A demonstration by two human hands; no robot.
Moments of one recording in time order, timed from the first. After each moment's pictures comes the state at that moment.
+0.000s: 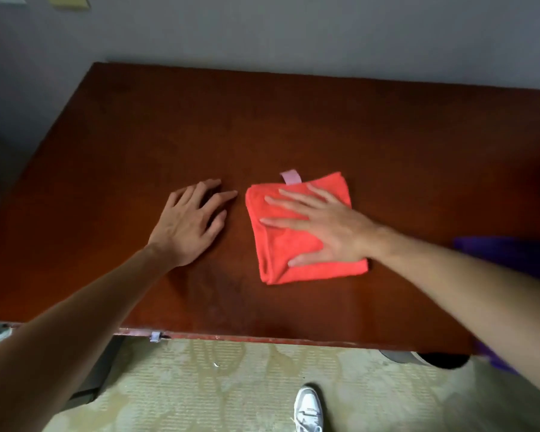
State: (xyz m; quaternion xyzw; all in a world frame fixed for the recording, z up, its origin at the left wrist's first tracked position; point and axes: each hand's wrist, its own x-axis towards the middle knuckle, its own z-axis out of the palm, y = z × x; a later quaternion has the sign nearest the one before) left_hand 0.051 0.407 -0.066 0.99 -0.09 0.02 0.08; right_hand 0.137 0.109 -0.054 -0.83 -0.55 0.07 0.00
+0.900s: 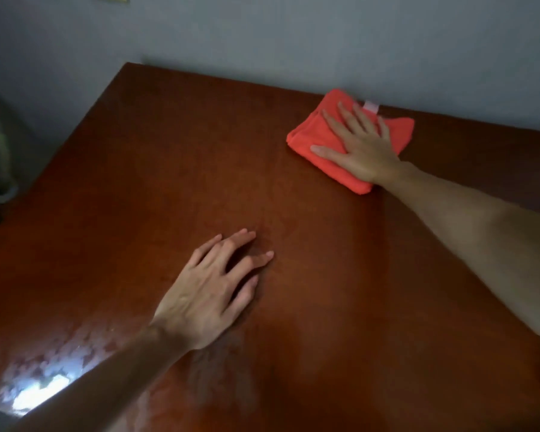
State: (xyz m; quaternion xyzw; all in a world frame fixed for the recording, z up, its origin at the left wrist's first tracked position) left_hand 0.059 0.417 -0.069 0.98 -0.10 0.00 0.16; right_hand 0.367 0.208 -0.055 -0.96 -0.27 0.05 0.07
